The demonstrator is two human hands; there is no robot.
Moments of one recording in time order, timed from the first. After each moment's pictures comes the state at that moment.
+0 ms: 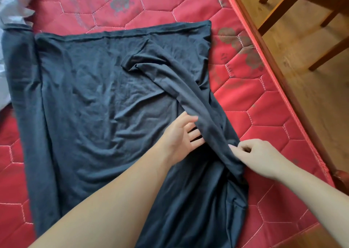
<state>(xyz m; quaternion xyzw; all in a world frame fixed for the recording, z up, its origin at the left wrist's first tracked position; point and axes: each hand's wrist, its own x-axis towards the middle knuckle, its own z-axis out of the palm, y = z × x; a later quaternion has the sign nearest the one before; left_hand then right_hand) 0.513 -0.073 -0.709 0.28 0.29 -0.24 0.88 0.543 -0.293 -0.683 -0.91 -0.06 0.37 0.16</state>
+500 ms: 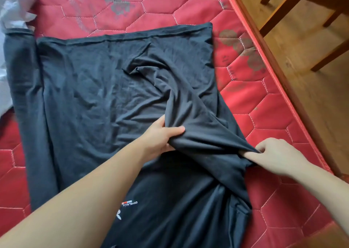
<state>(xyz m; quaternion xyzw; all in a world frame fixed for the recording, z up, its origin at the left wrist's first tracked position) 0.507 -0.022 -0.724 0.45 0.31 -0.27 0.79 0.568 -0.310 -0.679 -0.91 -0.02 0.41 0.01</state>
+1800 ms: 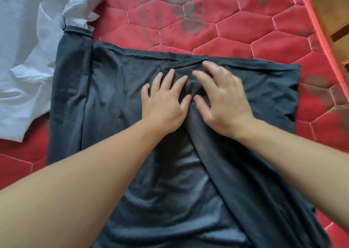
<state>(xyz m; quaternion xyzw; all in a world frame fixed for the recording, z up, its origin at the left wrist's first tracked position) 0.598 0.131 -0.748 0.96 0.23 0.01 0.17 0.681 -0.009 -0.734 -0.89 -0.43 -0.01 0.17</state>
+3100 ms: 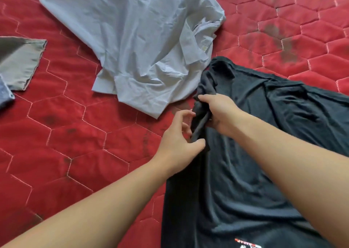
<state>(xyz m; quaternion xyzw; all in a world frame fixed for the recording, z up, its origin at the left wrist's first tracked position) 0.353 0.256 -0.675 0.72 0.36 0.05 0.59 0.496 0.226 -0.661 -0.70 0.06 0.47 0.53</state>
